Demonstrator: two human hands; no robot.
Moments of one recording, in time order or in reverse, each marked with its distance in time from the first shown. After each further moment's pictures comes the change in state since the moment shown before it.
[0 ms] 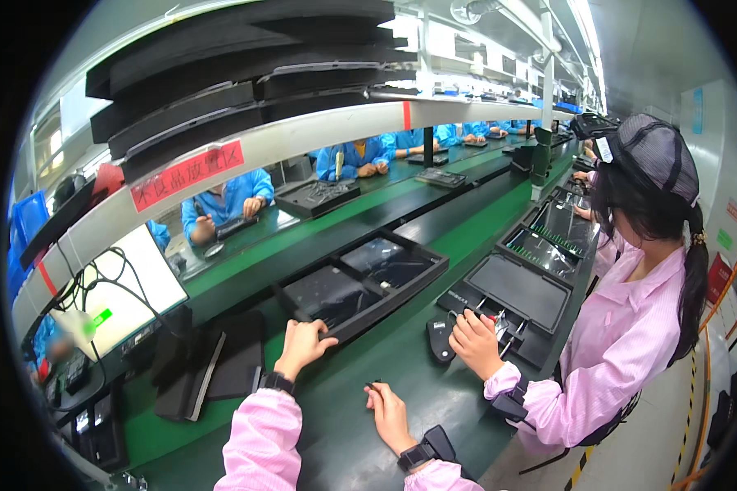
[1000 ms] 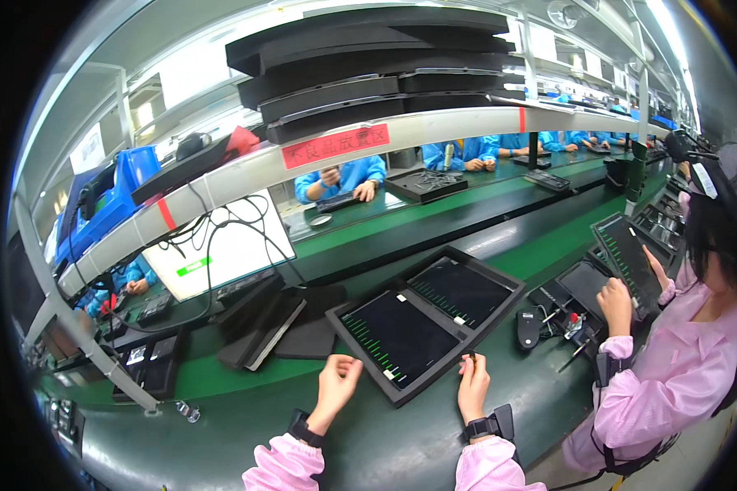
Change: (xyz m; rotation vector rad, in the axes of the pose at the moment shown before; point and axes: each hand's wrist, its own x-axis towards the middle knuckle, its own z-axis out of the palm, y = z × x) left_hand -0.199 0.031 -0.062 -0.571 0.378 -0.661; right_hand 0.002 0.006 0.000 0.036 0.139 -0.003
